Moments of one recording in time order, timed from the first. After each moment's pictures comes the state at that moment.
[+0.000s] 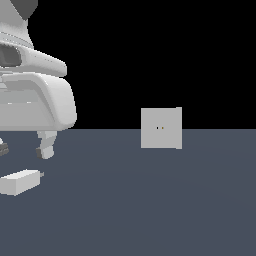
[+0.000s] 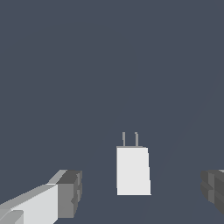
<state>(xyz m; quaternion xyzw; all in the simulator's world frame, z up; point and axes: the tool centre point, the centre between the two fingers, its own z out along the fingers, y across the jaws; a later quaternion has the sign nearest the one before) -0.088 0.176 0.062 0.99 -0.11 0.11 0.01</state>
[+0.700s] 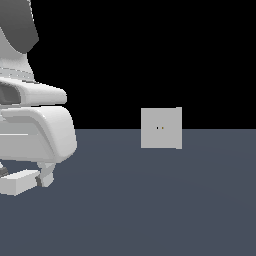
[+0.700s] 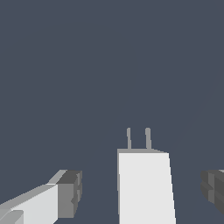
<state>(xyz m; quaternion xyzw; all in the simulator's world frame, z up) -0.089 0.176 0.020 0.99 -0.11 0.11 0.01</state>
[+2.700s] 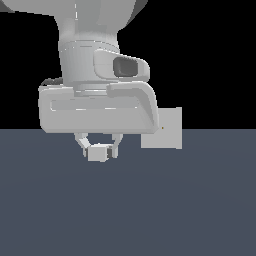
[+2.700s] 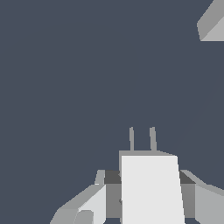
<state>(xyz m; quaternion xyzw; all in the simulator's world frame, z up) -0.072 0.049 0.058 0.99 -0.10 0.11 0.01</state>
